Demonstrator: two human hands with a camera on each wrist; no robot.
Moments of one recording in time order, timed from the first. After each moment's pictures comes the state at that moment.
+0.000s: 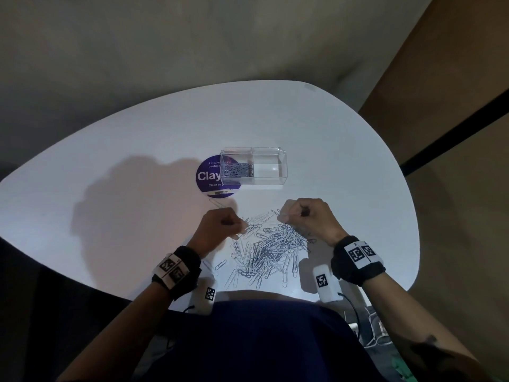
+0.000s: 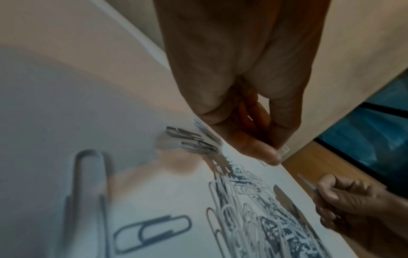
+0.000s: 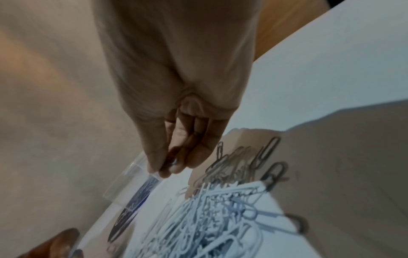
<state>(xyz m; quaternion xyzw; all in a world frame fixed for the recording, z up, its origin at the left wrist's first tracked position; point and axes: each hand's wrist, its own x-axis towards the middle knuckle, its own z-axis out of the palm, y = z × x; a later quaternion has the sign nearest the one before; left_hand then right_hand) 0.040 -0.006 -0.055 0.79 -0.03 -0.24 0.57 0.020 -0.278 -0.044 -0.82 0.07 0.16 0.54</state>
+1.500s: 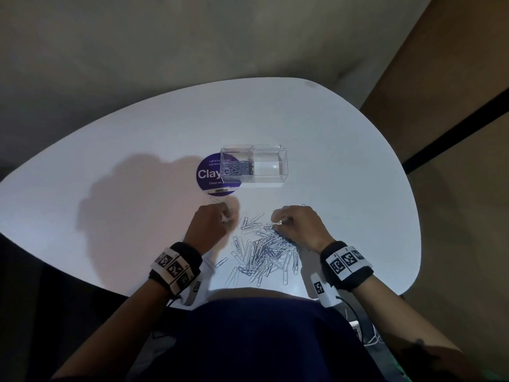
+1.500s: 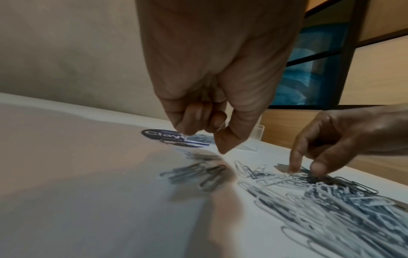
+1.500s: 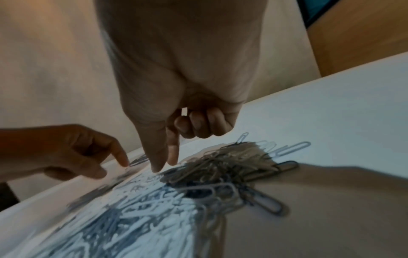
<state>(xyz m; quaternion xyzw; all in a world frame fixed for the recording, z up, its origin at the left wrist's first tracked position) 0.044 0.001 -0.049 0.94 -0.10 -0.12 0.30 0.013 -0.254 -0.059 -0.92 -0.03 0.17 0.36</state>
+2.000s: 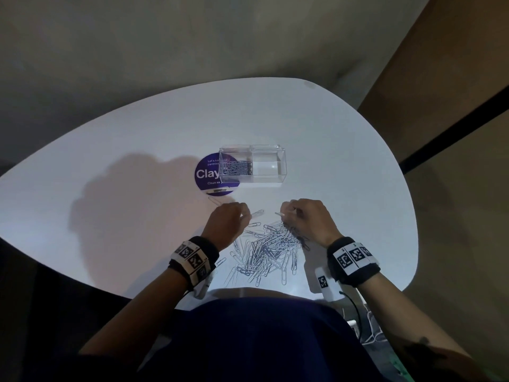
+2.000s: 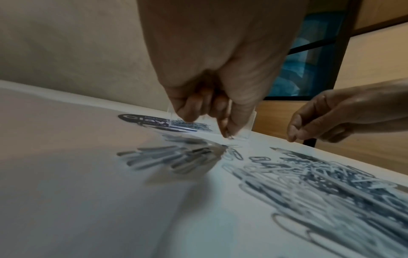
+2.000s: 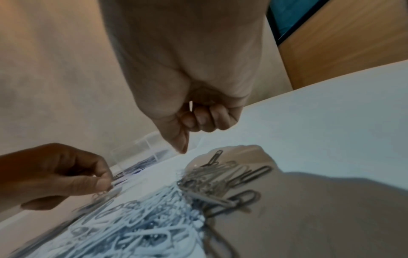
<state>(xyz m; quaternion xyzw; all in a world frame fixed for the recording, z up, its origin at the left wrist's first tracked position) 0.049 -0.035 -0.057 0.95 -0.18 -0.12 0.24 0.019 -0.270 -0.046 -0.94 0.01 0.13 0.33</state>
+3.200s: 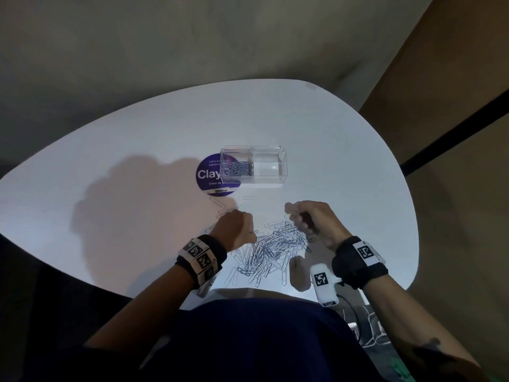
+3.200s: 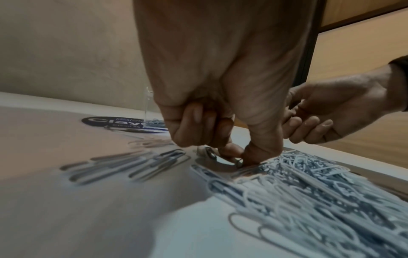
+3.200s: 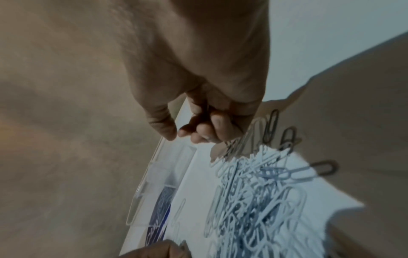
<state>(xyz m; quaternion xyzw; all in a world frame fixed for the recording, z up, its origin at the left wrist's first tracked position) 0.046 -0.044 -0.062 0.93 -0.18 -0.26 0.21 0.017 -0.279 -0.042 -0.66 0.24 0.22 0.68</state>
